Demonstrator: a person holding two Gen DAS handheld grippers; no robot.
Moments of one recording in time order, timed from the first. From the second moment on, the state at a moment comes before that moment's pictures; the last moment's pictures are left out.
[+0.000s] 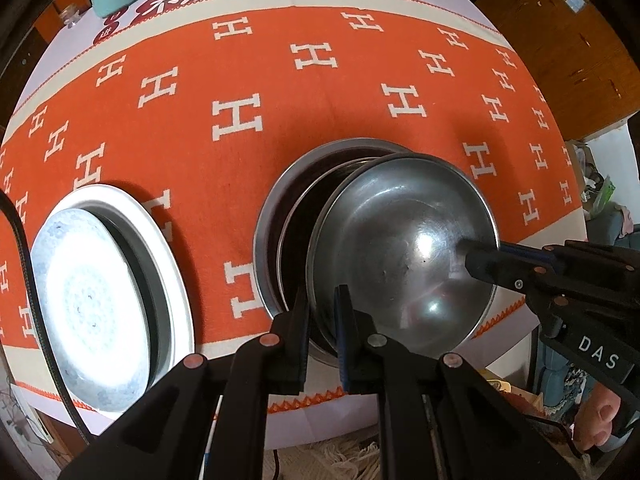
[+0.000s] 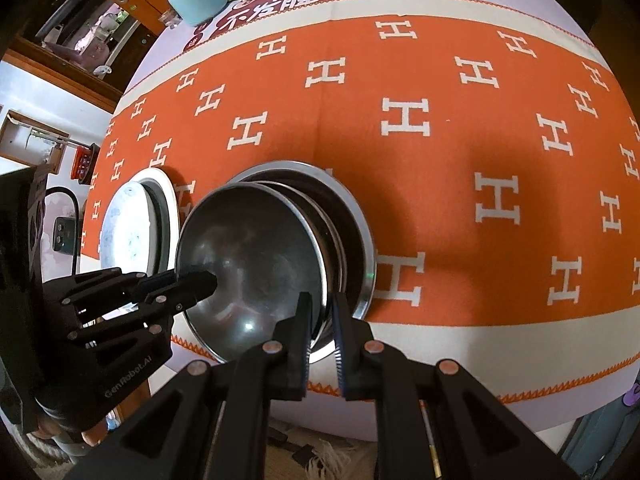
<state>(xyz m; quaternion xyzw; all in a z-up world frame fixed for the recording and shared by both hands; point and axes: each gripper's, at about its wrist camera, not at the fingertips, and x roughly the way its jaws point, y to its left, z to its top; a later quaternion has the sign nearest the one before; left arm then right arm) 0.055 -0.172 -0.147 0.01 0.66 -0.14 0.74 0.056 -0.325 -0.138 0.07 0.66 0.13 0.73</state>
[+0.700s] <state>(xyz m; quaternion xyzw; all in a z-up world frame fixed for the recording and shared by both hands) 0.060 -0.181 -0.119 0.02 0.62 -0.15 0.77 0.062 -0.325 -0.117 0.05 0.63 0.13 0.76</state>
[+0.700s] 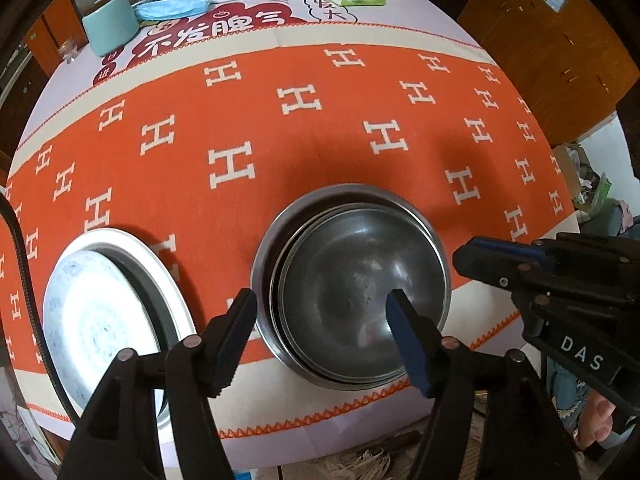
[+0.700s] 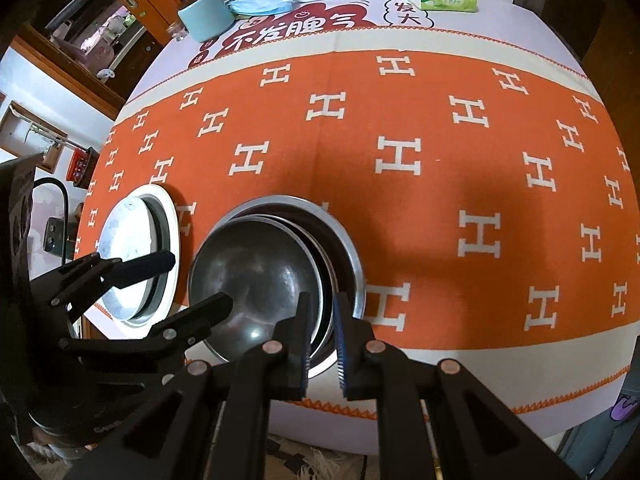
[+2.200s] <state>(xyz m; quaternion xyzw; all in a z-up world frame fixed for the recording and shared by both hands) 0.061 -0.144 -0.151 -0.06 0.61 -0.15 0.77 0.057 -0.336 -0.142 0.04 0.62 0.14 0.77</state>
